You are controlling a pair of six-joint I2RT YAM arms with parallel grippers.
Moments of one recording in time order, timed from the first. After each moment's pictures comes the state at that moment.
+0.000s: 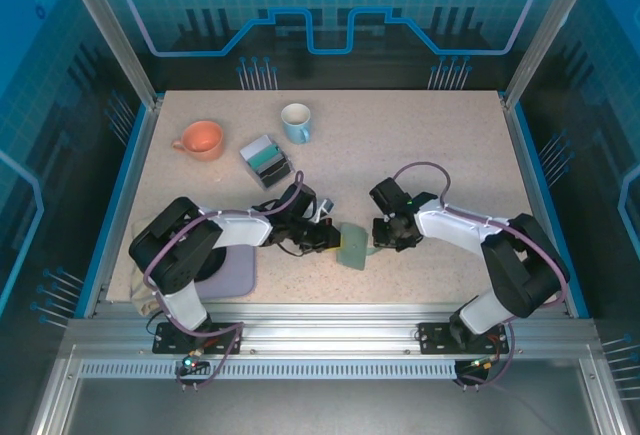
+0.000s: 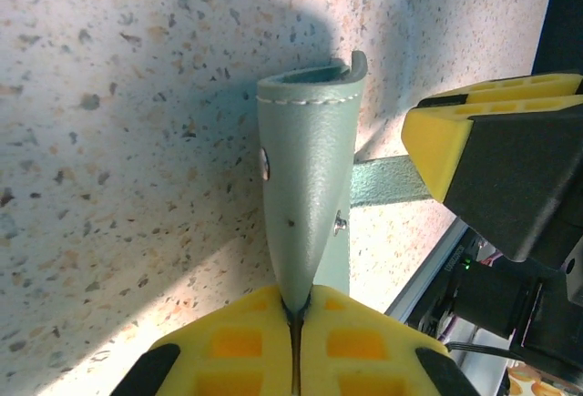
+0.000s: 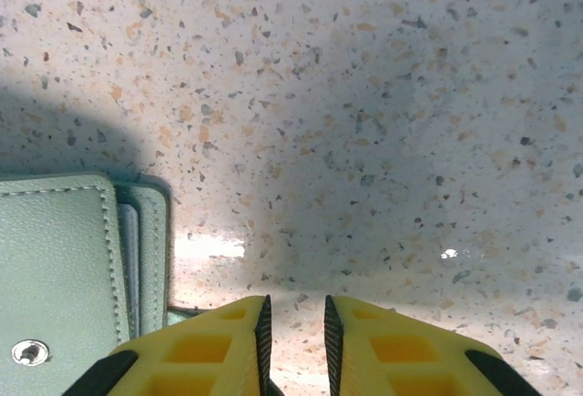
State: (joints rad) left arm -0.65 1.74 0.78 0.07 0.63 -0.88; right arm 0.57 1.53 0.82 -0.63 -0.01 0.65
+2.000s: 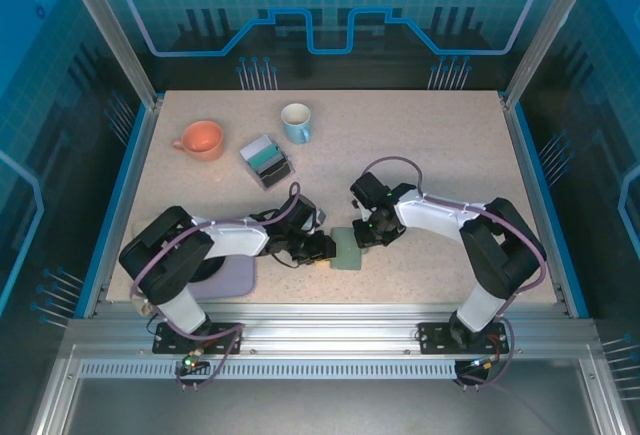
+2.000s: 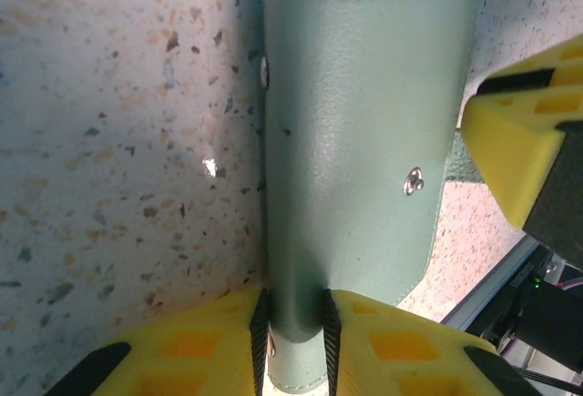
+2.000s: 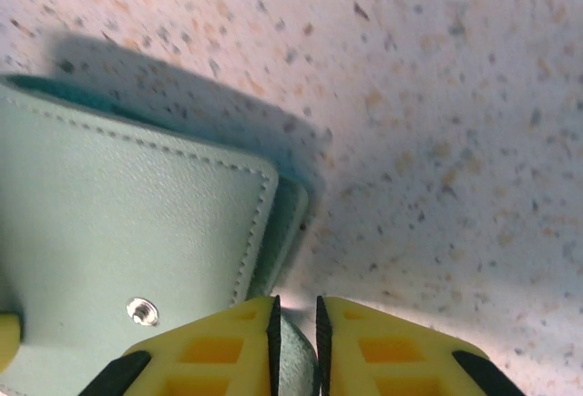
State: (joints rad) left arm -0.71 1.66 0.71 -0.03 0.48 -0.93; right arm 0.64 1.68 0.98 -0.67 -0.10 0.38
